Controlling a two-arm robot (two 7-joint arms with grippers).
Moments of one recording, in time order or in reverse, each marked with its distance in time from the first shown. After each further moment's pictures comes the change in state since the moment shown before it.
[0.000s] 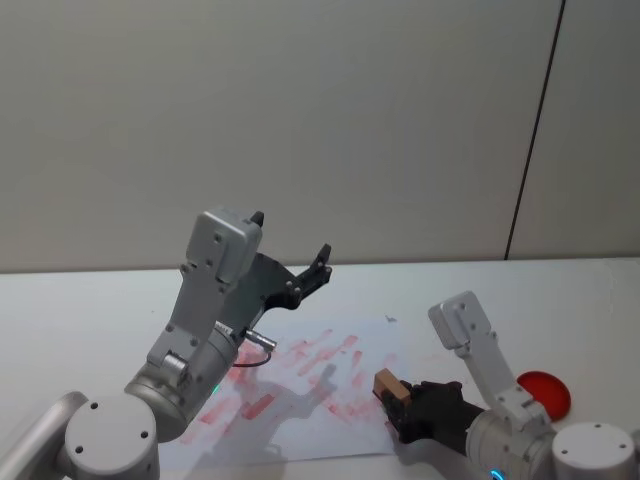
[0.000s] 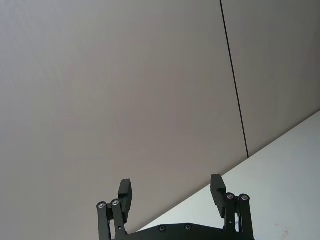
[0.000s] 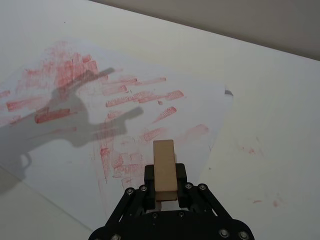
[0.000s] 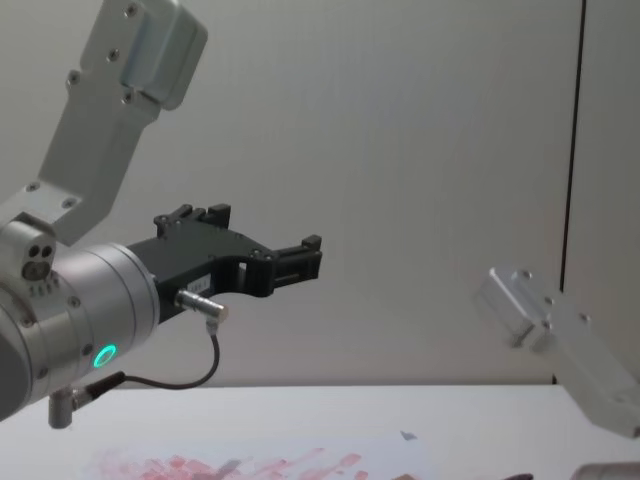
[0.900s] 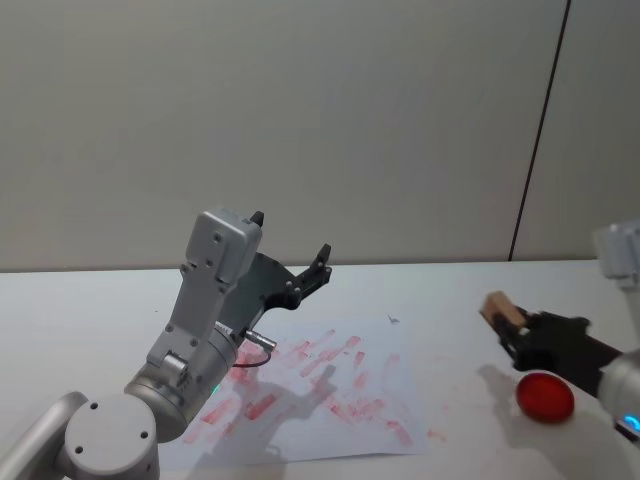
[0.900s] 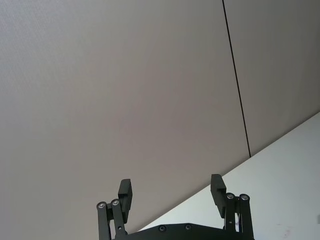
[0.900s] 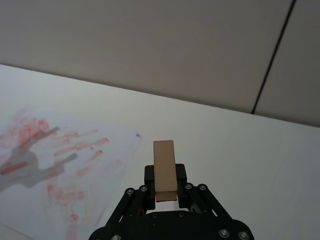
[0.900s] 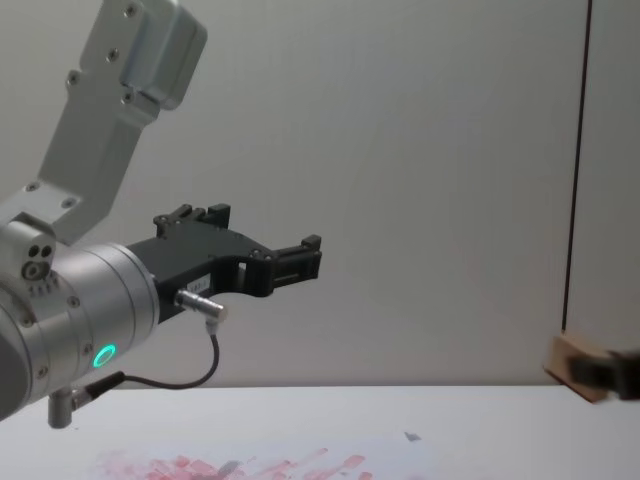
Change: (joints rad) left arm 0.000 0.000 0.000 0.000 0.000 0.000 0.000; right arm -0.086 0.191 0.187 -0.266 0.241 0.020 -0.068
